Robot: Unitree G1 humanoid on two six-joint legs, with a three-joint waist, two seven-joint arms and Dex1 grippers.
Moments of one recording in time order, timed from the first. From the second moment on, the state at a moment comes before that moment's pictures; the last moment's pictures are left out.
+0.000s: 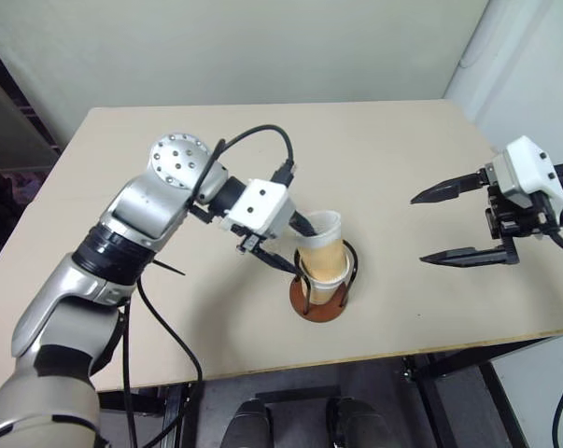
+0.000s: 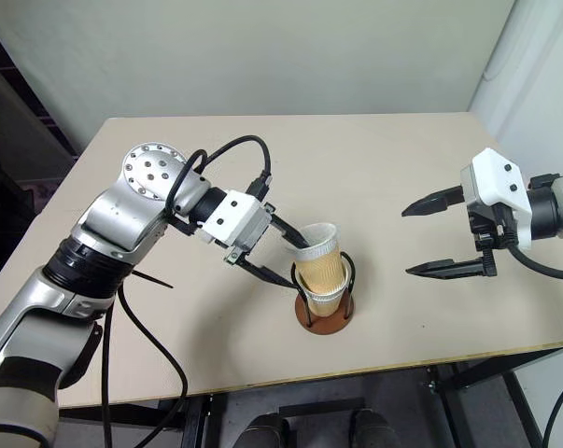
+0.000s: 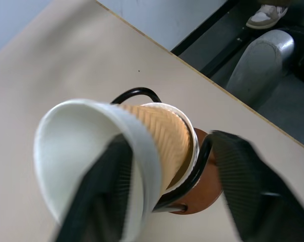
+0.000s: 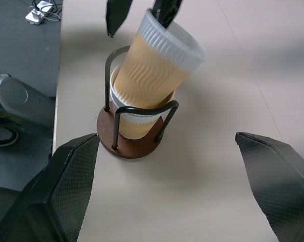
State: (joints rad) left arm -1.07 0.77 -0.49 0.08 -0.39 0.02 -1.57; right arm -0.67 -1.10 -0.06 -0.21 0.52 0.51 1.48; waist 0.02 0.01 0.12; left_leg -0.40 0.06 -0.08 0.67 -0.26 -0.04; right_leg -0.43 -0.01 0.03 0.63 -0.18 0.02
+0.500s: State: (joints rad) left arm -0.97 0.88 -0.20 0.08 -0.37 0.21 -1.47; right arm -0.78 -1.01 0.03 -0.08 0.49 0.43 1.52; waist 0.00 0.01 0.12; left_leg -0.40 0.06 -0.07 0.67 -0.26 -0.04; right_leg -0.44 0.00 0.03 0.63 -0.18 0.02
